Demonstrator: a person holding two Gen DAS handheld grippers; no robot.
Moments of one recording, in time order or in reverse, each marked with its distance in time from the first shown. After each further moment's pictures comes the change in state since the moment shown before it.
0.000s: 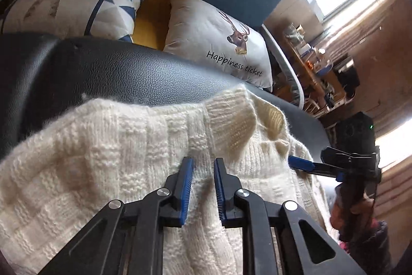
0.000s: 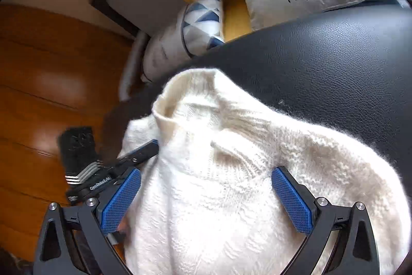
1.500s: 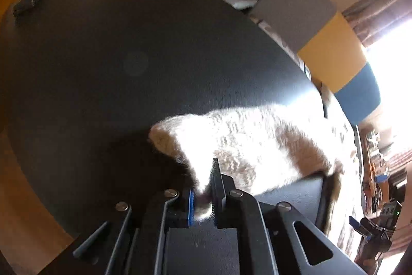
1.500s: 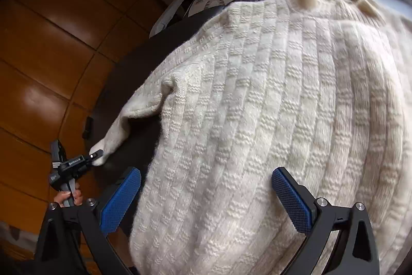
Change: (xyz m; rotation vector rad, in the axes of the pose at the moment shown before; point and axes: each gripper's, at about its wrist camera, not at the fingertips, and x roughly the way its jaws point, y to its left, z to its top) left arm -0.351 0.258 -0.274 -0.523 -0.369 0.444; right arm 0.083 0.157 -0.202 -0.292 0.073 -0.142
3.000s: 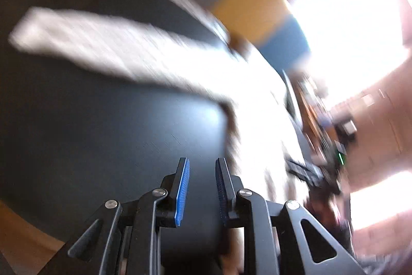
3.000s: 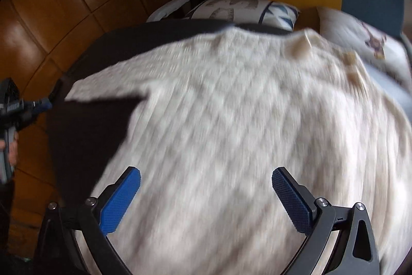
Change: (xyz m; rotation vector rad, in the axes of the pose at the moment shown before) left arm -0.040 -0.085 -0.045 0.229 0.298 -0.435; right arm -0.025 -0.017 0.001 -0.301 0.027 -0.180
